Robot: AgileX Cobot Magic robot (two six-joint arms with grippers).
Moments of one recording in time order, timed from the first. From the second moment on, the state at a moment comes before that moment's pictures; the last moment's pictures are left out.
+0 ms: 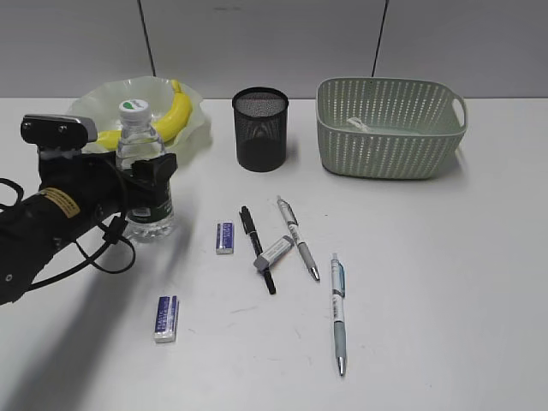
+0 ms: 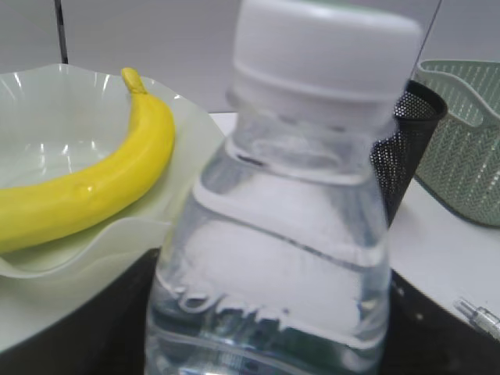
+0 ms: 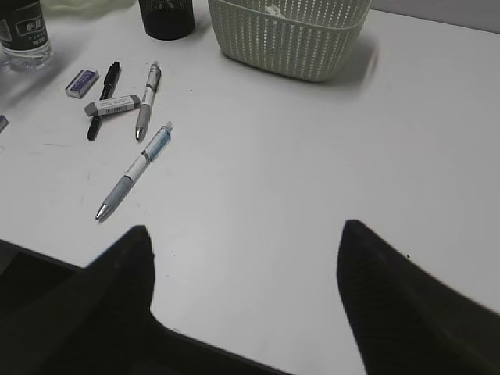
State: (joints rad) left arm -0.36 1.99 -0.60 0.07 -1.10 -0.20; right arm 0.26 -0.01 -0.51 0.11 1.04 -0.11
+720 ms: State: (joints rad) left arm -0.36 1.92 -0.55 0.03 -1.14 -0.20; right arm 0.26 -0.01 -0.51 0.11 1.04 -0.11
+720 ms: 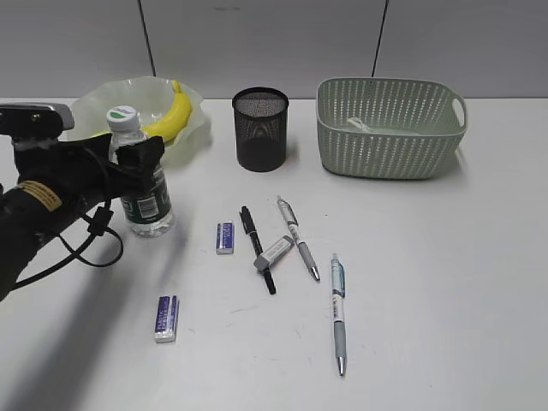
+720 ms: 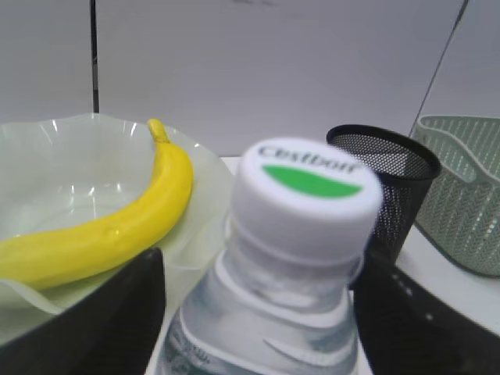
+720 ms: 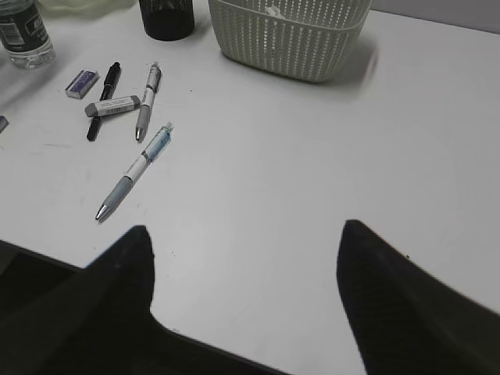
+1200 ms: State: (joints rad) left arm -0.36 1.55 -0.49 0.05 -0.94 -0.19; right arm 0.26 -0.01 -0.51 0.11 1.04 -0.11
